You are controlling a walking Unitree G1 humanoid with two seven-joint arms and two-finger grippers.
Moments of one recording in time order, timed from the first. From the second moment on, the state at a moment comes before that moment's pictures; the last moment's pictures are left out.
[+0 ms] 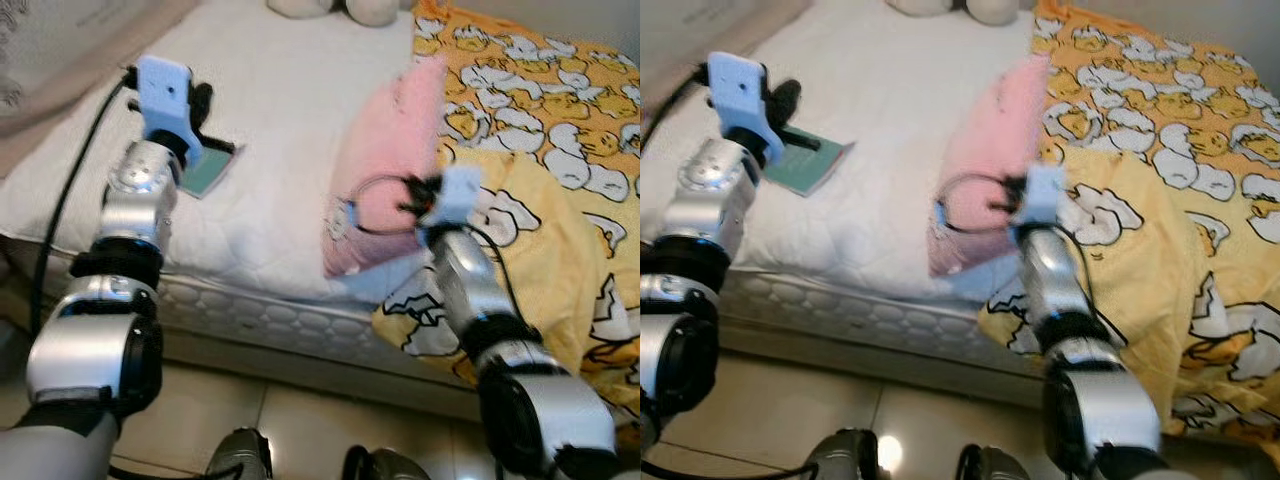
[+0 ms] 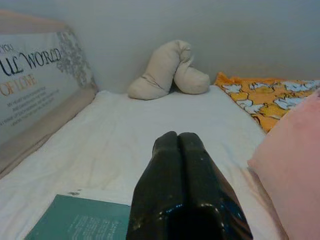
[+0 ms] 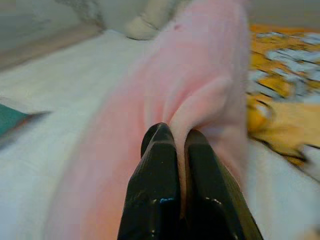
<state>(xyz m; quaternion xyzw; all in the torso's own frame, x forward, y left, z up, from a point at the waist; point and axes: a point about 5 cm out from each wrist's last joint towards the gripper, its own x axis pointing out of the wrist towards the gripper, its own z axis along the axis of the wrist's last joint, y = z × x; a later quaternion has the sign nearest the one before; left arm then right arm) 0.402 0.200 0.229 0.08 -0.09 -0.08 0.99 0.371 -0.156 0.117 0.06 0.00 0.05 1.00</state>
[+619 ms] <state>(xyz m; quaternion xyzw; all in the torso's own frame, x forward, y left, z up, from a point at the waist) 0.376 0.129 0.117 0.03 0.05 -0.14 0.99 0.337 -0.182 0.049 0.00 0.15 0.03 0.99</state>
